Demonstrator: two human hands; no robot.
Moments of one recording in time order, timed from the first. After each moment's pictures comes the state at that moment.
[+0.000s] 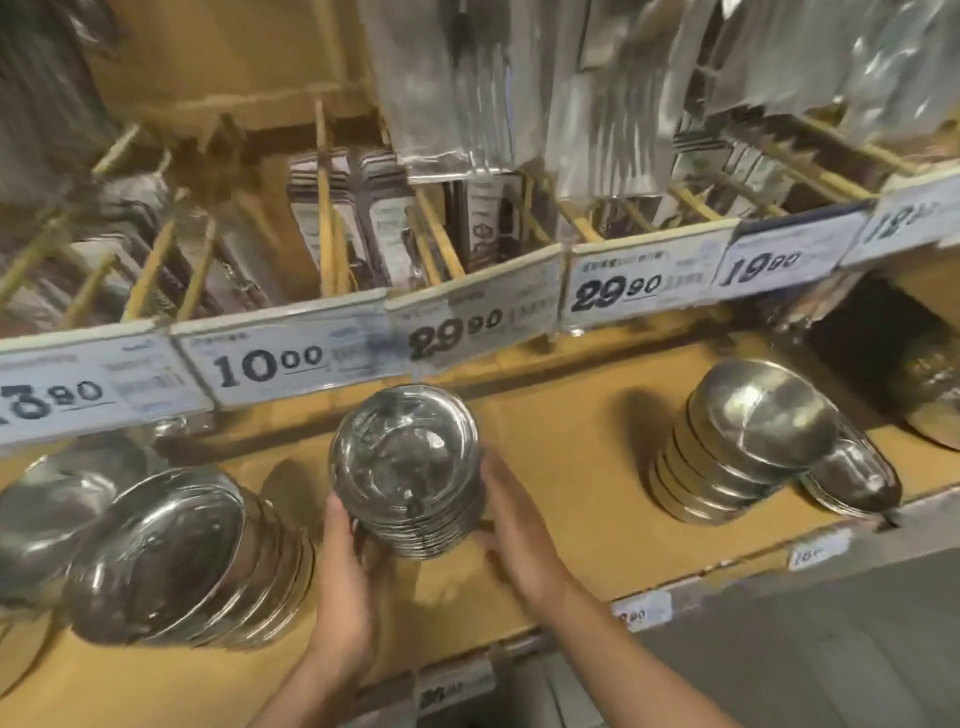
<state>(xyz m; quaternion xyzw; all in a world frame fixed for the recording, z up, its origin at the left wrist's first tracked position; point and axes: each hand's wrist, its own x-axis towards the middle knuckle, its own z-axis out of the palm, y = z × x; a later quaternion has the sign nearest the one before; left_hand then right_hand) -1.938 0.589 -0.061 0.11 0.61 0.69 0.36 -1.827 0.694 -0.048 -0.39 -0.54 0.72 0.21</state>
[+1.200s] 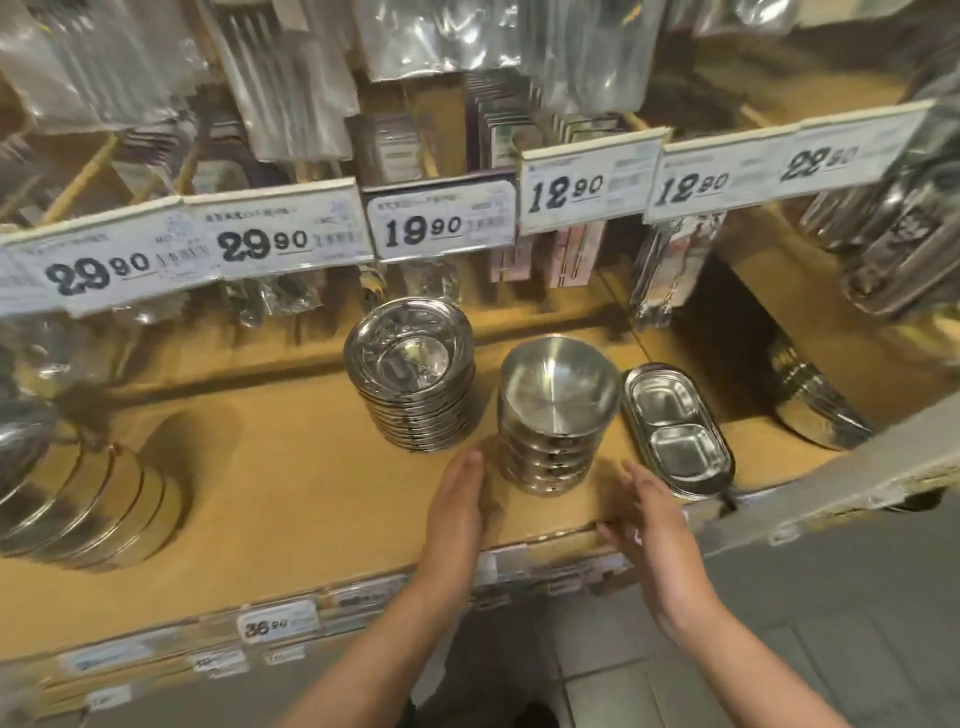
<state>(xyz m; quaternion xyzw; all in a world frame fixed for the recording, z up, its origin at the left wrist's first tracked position) -1.716 0.726 -0.069 0.12 0.63 0.62 0.45 -1.544 0.815 -0.070 -0.54 -0.43 0.66 0.29</state>
